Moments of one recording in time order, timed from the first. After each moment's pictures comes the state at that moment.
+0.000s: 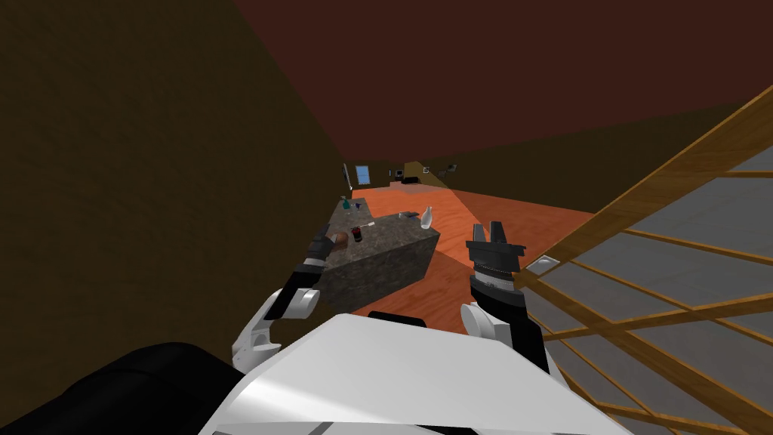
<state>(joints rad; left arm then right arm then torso) 0.51 0.35 0.19 -2.24 0.17 -0.19 0.10 0.48 0.01 0.06 -2.34 -0.03 -0.51 -0.04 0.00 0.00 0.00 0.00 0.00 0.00</state>
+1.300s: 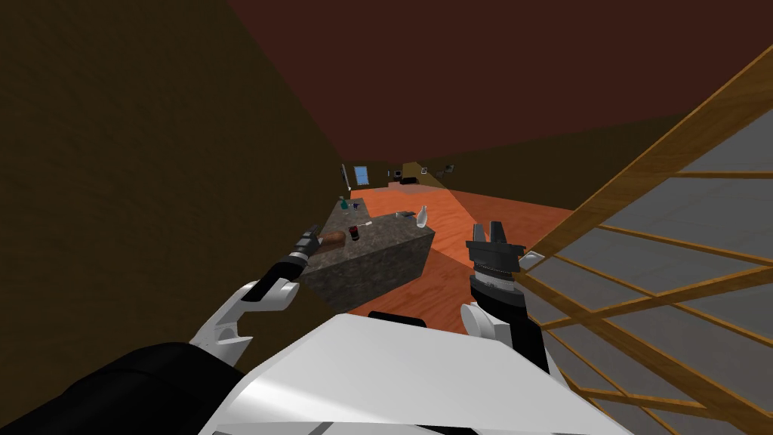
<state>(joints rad) 0.51 0.53 0.38 -2.20 0.25 0.16 0.21 0.48 0.01 0.06 -2.34 -0.03 -0.51 -0.04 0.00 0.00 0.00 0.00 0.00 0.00</state>
